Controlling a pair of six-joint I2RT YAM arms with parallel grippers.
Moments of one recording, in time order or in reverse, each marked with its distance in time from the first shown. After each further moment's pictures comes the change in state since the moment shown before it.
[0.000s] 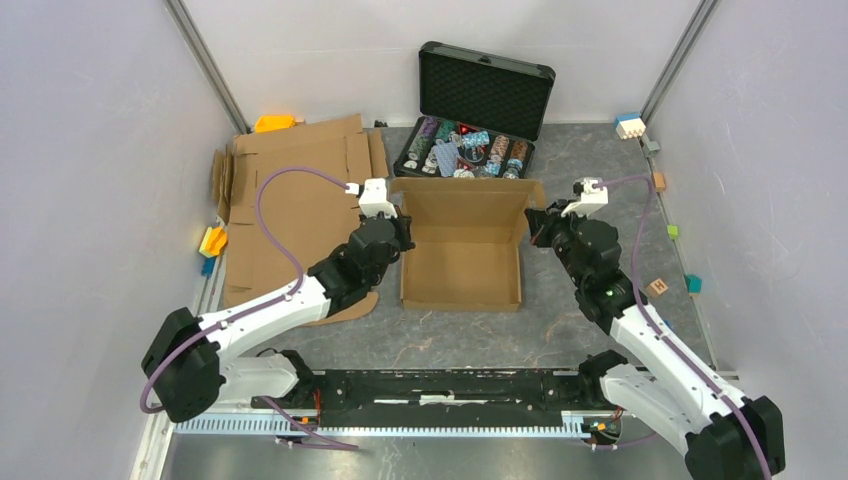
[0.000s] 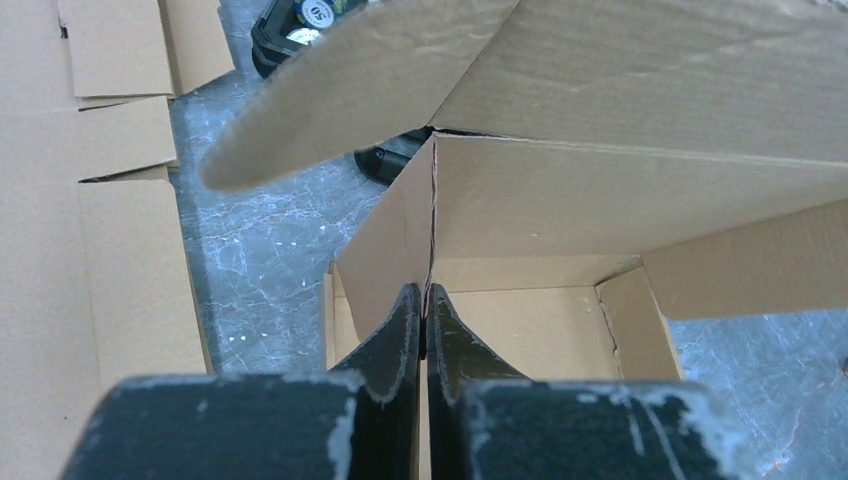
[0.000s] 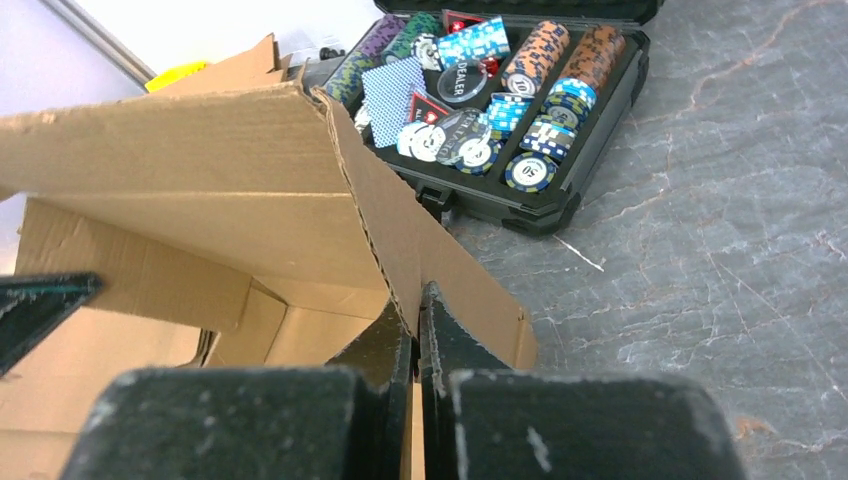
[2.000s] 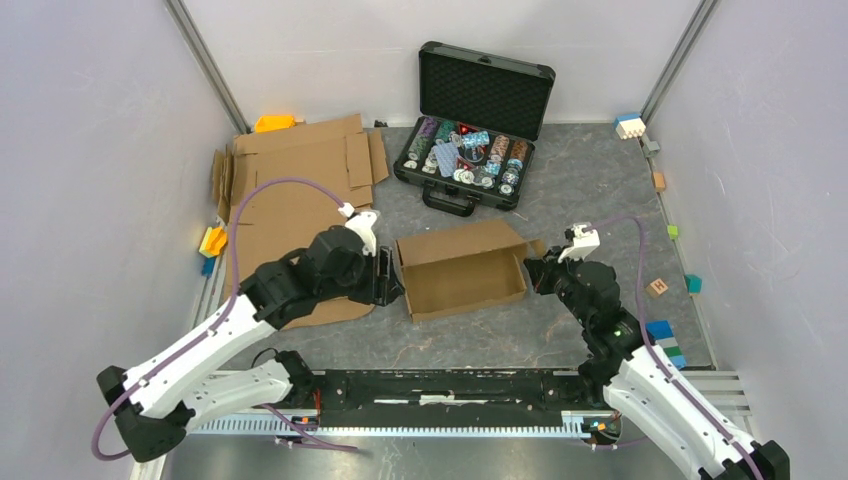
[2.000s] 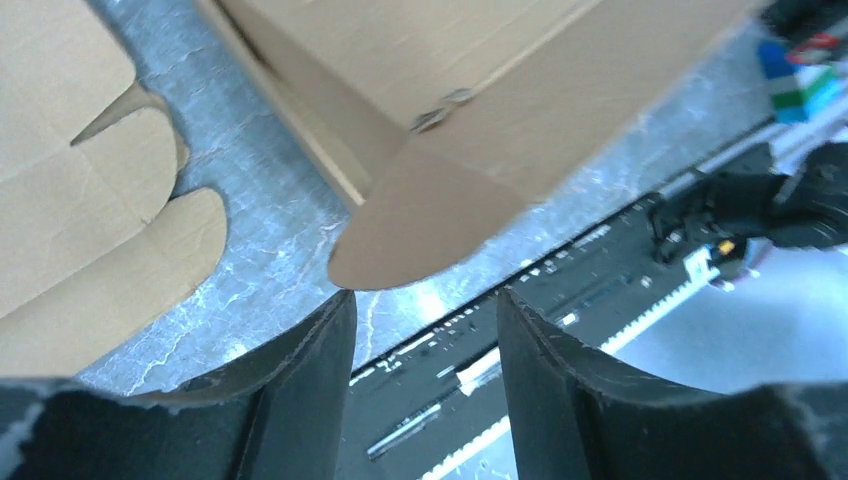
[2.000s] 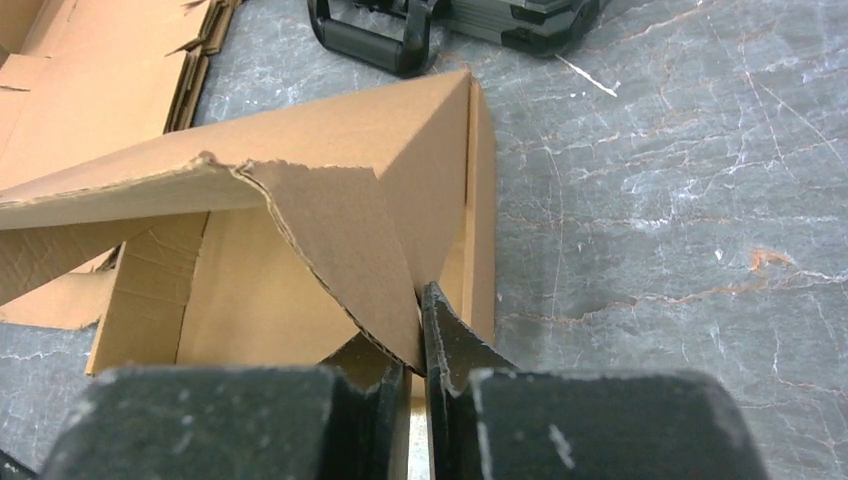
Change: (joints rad) left arm -0.018 -0.302 0.194 -0.954 0.506 -0.087; right arm 0.063 -0.273 -0.216 -0.233 -0.038 0.008
